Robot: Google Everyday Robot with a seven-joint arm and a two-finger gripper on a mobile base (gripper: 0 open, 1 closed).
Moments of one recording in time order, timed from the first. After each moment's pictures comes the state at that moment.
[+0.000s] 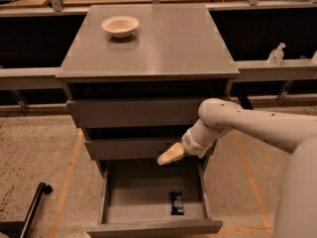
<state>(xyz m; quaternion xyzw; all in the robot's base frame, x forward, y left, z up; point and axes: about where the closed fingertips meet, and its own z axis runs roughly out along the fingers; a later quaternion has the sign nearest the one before) 0.560 -0.095 0.548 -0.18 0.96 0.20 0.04</state>
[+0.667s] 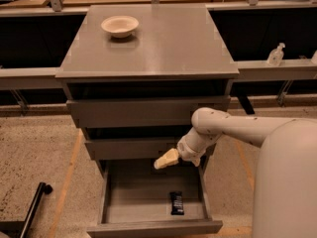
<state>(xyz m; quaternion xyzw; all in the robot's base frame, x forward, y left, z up) 0.567 -0.079 0.493 -0.13 0.97 0.21 0.01</state>
